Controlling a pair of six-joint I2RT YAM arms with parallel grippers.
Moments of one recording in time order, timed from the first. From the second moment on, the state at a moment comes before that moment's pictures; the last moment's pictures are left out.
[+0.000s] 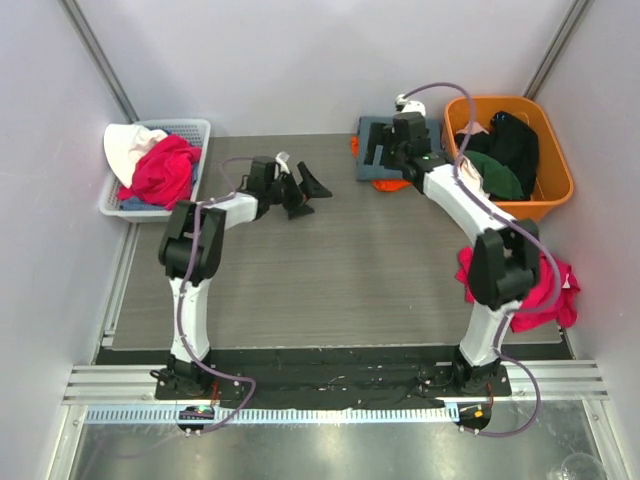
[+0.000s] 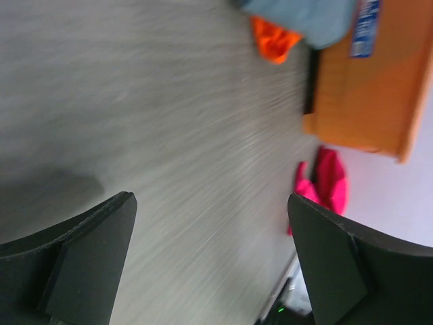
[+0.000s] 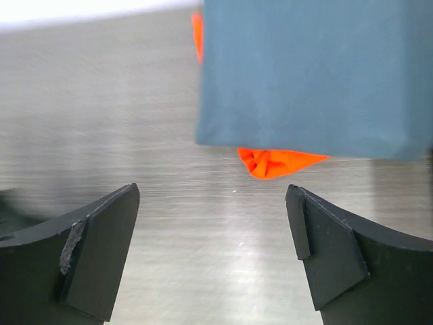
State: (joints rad) left arm -0.31 2.14 1.39 0.13 0.59 -0.87; right arm 0.33 1.88 1.61 -0.28 0.18 0.30
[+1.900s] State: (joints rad) left arm -0.51 2.73 2.12 0.30 0.20 -1.25; right arm 0.33 1.28 1.36 -0.51 0.20 0.32
